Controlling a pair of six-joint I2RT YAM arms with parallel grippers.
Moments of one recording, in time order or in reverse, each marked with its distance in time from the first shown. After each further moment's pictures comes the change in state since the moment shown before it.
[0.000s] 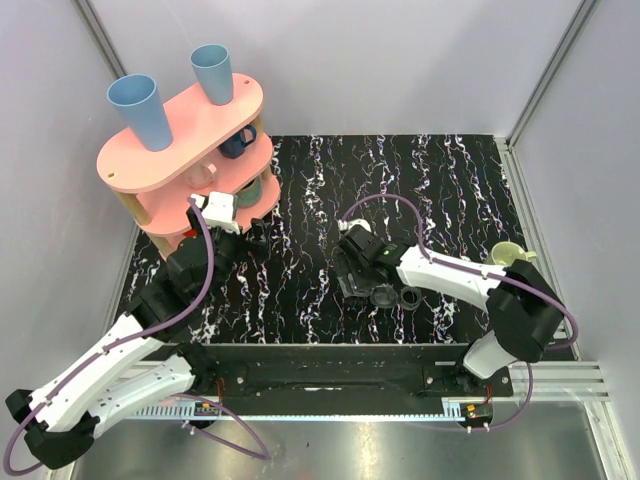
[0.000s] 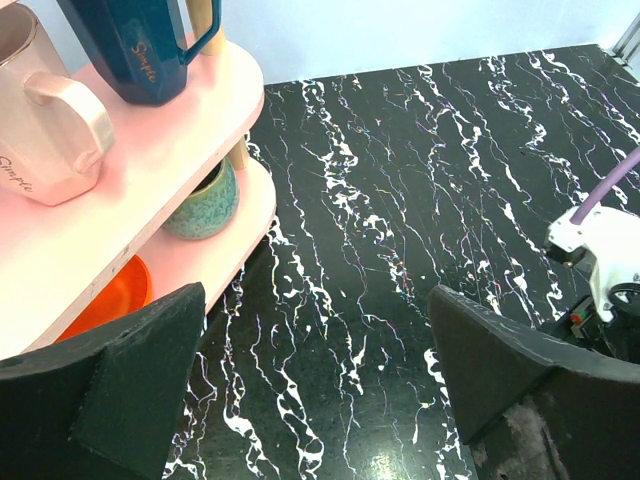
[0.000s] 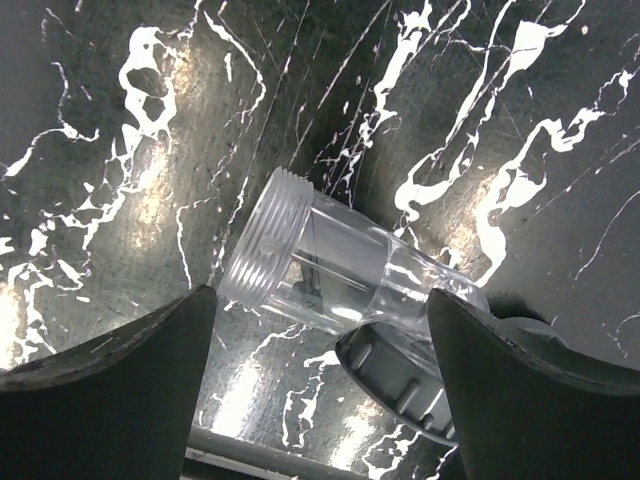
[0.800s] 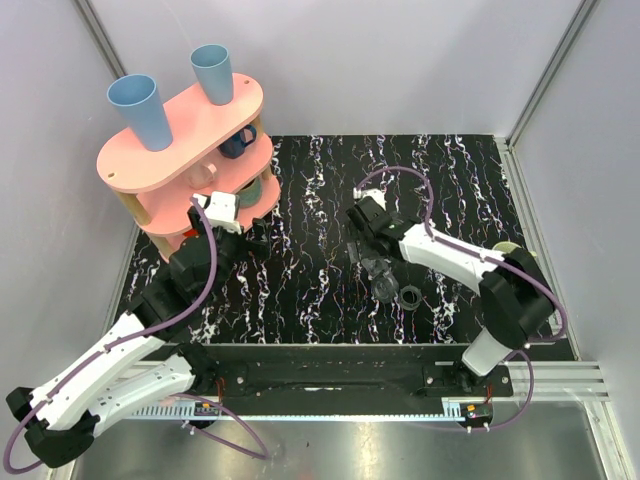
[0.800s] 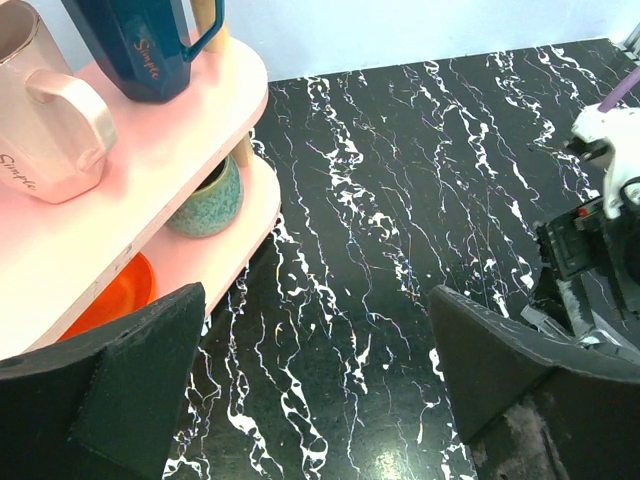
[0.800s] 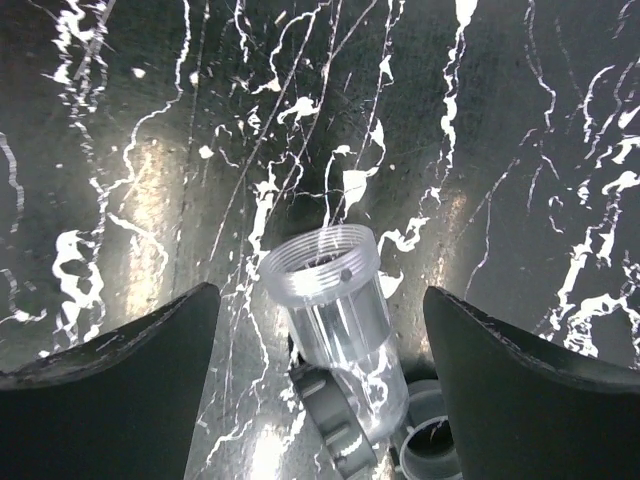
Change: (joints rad) left arm -0.006 0.009 0.000 -0.001 -0.016 0.005; right arm -0.148 0.105 0.141 0.016 0.143 -0.030
